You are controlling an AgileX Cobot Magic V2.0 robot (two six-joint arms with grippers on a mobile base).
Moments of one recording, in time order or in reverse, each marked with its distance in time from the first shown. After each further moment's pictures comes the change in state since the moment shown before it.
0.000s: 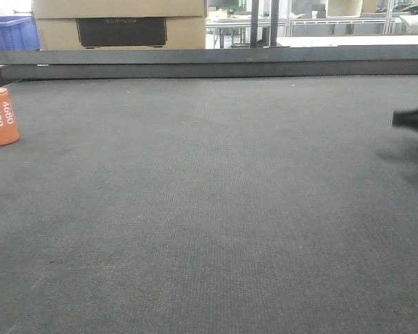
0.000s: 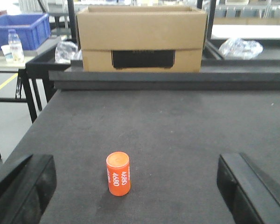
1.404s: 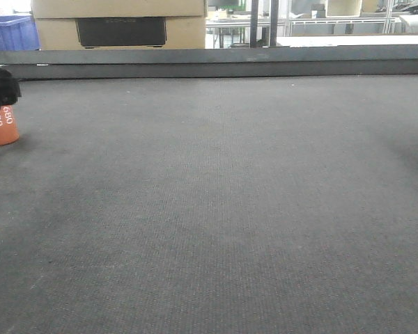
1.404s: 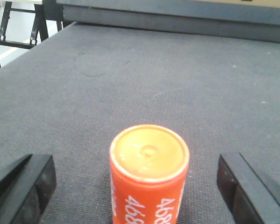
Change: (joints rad) left arm 0.000 1.312 -0.115 -0.152 -1.105 -0.001; right arm 0.035 -0.856 0.002 -0.029 0.703 0.000
